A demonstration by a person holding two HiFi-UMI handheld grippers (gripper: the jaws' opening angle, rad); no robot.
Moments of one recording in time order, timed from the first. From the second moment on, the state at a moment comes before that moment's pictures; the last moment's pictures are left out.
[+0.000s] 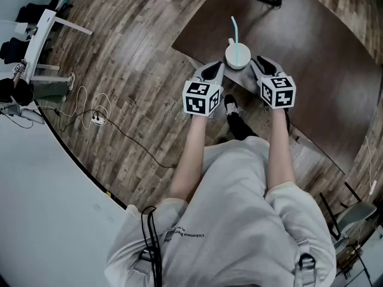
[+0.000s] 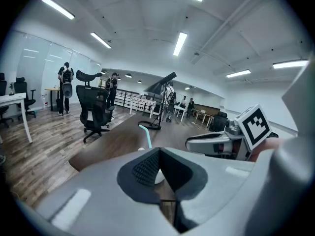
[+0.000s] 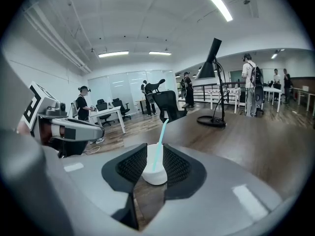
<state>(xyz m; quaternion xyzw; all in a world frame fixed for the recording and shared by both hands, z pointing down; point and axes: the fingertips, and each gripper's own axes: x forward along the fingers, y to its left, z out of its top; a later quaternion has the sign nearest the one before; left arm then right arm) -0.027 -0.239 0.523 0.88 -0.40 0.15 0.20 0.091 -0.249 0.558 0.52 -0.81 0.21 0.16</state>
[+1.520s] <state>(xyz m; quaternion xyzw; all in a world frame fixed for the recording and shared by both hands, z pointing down) -0.019 -0.164 0.498 0.89 -0.40 0.15 0.18 0.097 -0.162 0.534 0.53 -0.81 0.22 0.12</state>
